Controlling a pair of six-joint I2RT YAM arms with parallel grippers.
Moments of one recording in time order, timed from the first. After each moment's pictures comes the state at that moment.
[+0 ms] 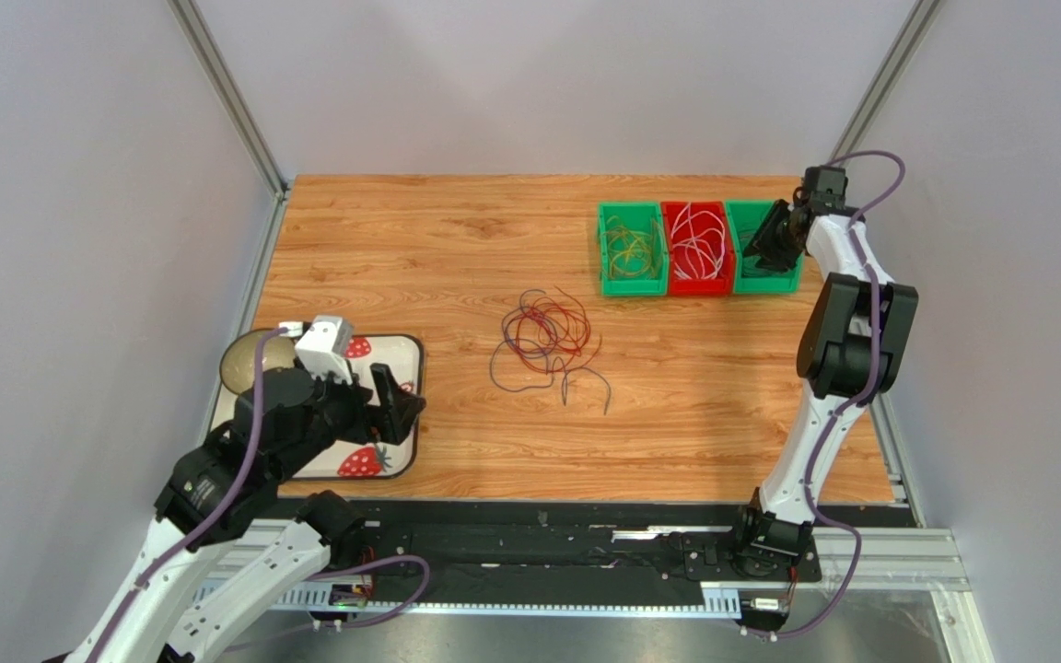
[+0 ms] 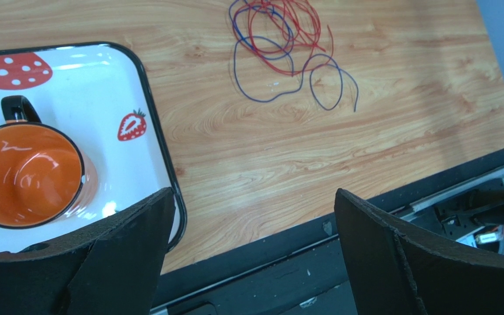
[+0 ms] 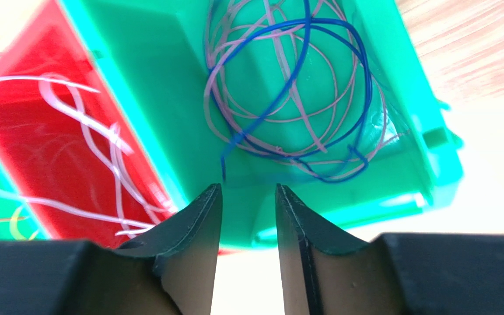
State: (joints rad) left arm -0.62 0.46 0.90 -0.92 -0.10 -0.46; right arm -0.24 2.12 1.74 -0.56 -0.18 0.38
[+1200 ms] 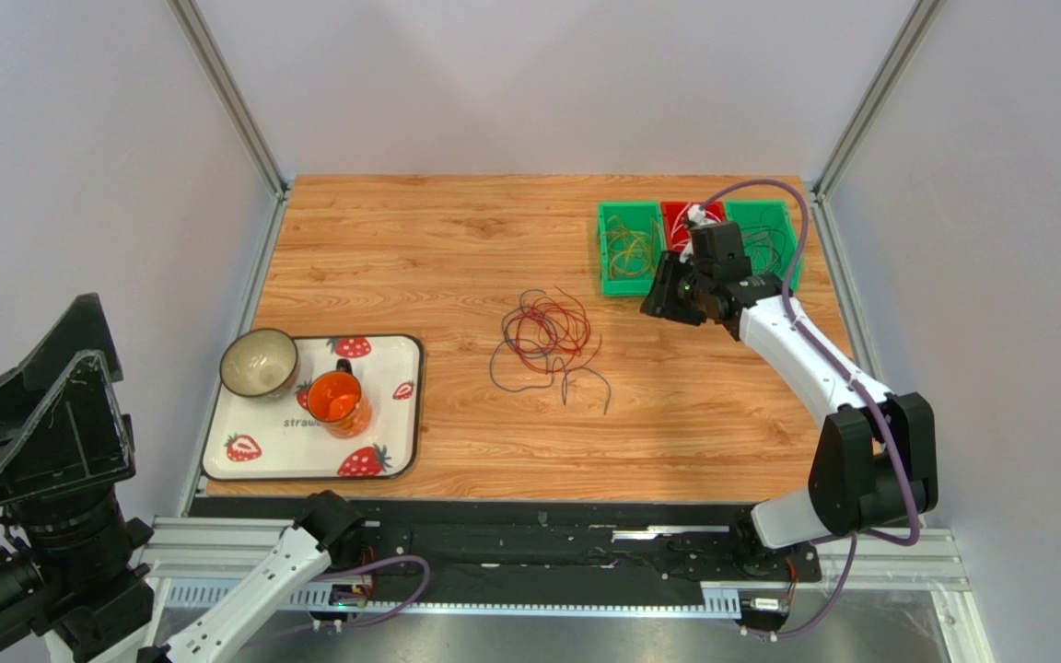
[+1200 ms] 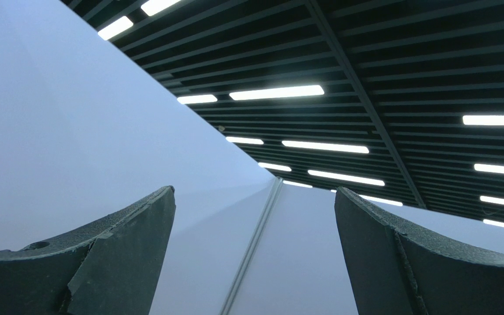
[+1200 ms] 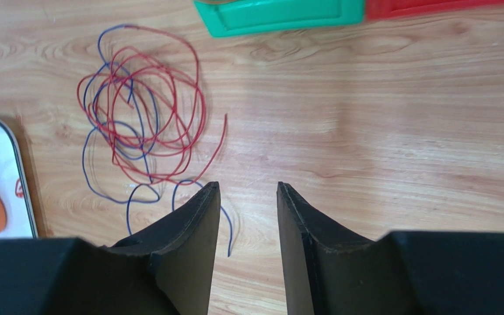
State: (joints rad) left arm -0.62 0.26 1.18 0.14 -0.24 -0.45; right arm 0.23 1.45 1.11 -0.47 -0.11 0.43
